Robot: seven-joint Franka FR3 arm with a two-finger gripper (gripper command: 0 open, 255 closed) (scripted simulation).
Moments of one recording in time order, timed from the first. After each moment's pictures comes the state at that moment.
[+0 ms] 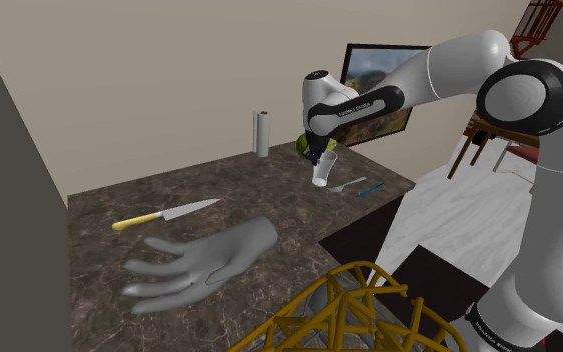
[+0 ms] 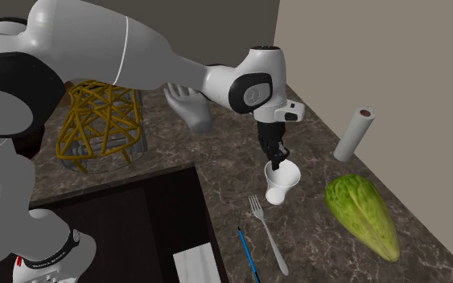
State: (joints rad) arm -0.07 0.36 0.05 -1.74 -0.36 2.14 0.15
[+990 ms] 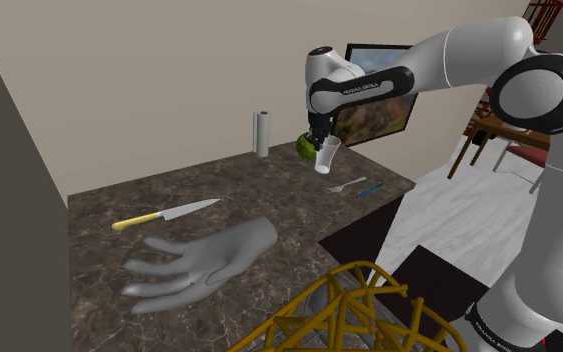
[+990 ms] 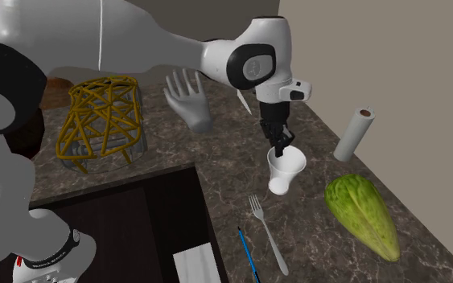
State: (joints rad) arm -0.07 0.31 0.06 -1.66 -0.33 2.01 0.10
